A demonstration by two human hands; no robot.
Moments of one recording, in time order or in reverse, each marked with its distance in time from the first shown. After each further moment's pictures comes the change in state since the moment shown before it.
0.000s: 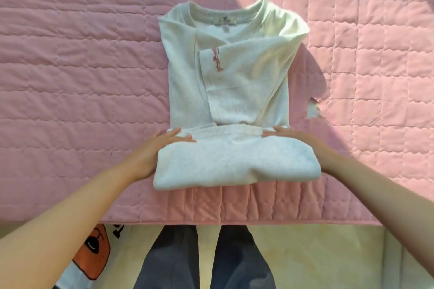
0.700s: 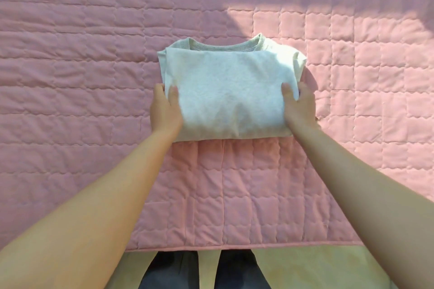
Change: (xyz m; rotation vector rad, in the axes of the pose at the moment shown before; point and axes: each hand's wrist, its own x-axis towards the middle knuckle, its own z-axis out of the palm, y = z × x) left_hand 0.103 0.057 -0.034 -0.256 0.930 -0.107; right_hand 0.094 -0.025 -0.042 0.531 1.015 0.084
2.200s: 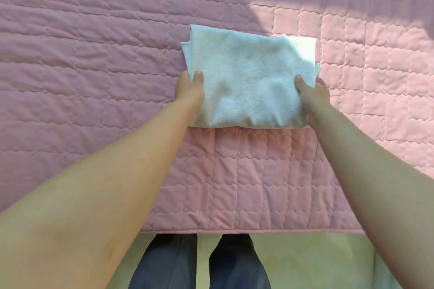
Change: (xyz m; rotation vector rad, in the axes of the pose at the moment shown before) left_hand 0.018 0.014 -0.010 -0.144 -0.198 -0.205; right_hand -0.004 -0.033 0.008 0.136 -0.010 0.329
